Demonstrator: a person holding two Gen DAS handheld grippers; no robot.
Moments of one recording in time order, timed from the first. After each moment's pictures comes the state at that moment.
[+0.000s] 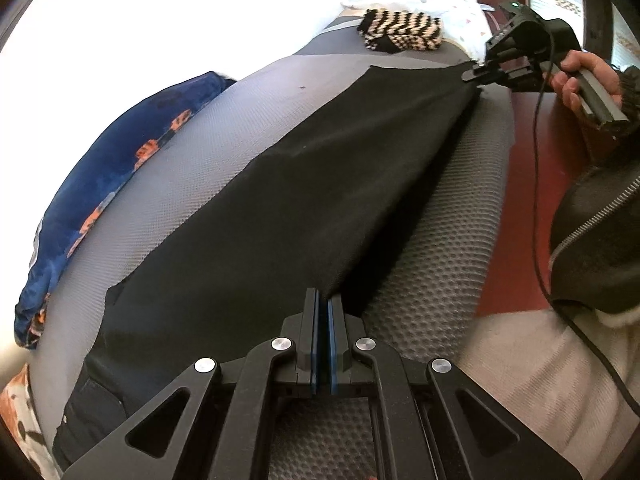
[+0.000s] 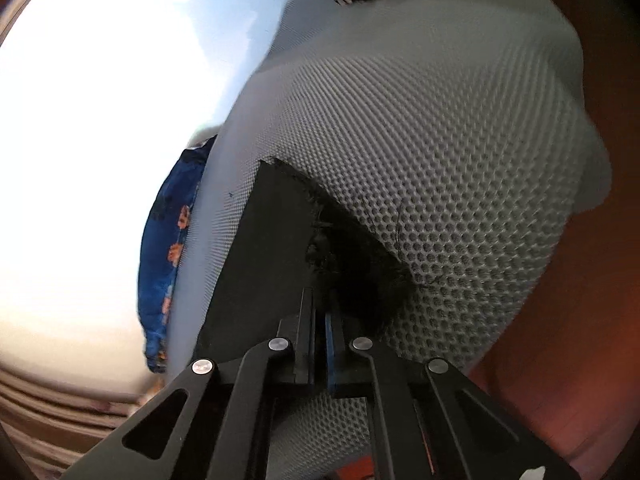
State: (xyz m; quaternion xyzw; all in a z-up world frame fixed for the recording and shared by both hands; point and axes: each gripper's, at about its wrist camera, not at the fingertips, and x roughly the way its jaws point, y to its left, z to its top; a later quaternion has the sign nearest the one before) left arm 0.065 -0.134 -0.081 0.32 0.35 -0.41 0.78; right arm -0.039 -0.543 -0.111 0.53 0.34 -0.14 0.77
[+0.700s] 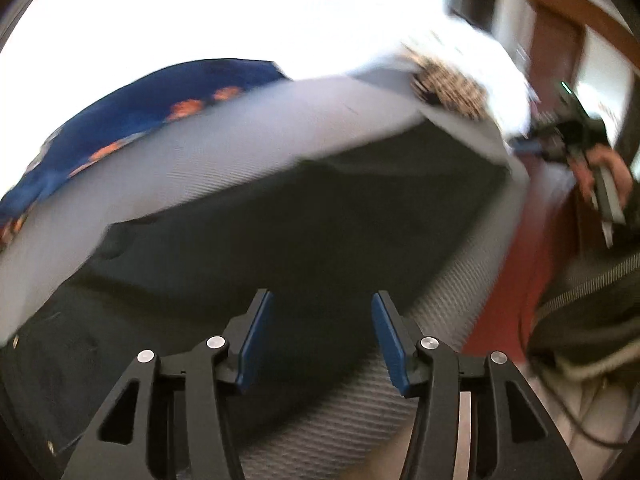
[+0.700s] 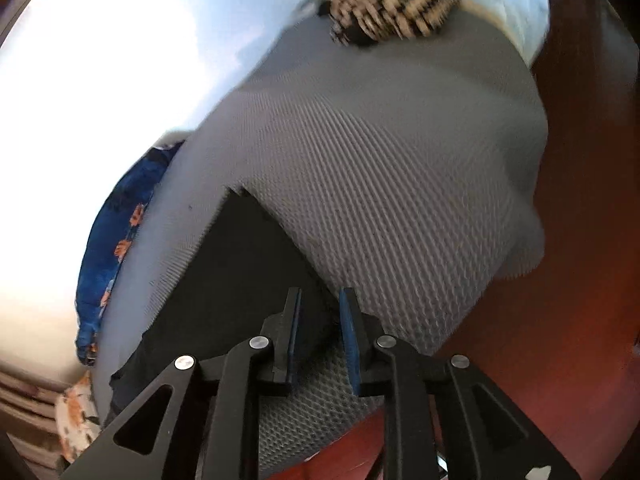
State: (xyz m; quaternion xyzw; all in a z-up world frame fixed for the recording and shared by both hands) left arm 0.100 -0.082 -0.067 0.12 0.39 -0.37 0.83; right arm -0.024 -0.545 -0.071 0.41 0.37 -0.23 0.80
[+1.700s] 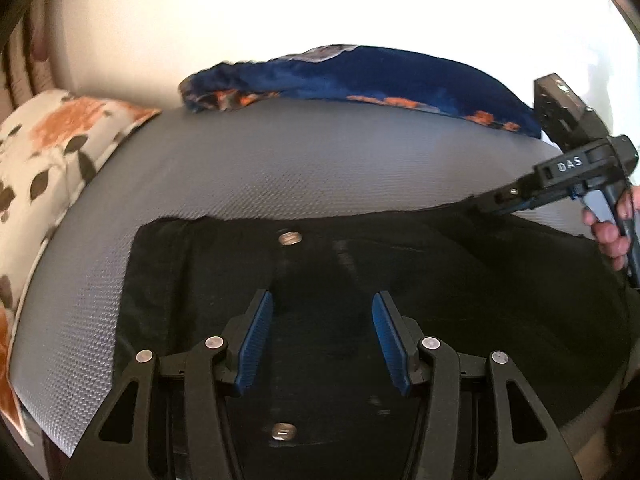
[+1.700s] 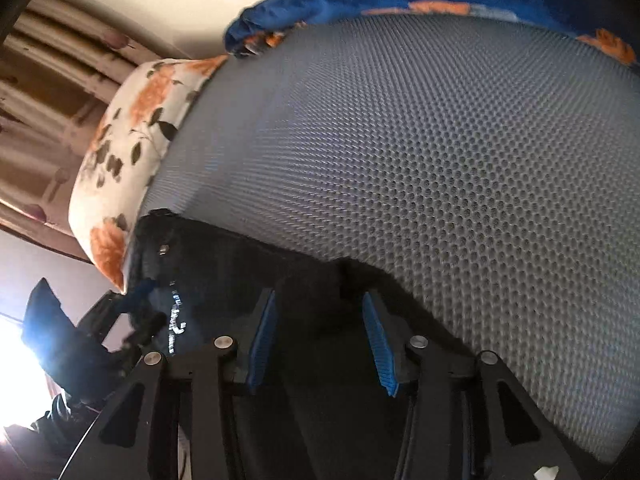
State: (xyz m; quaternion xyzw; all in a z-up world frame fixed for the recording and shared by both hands) left arm 0.189 0.144 -0.109 -0.01 0.42 -0.05 0.90; right arm 0.338 -0.121 -0.139 0.10 0.61 0.31 0.72
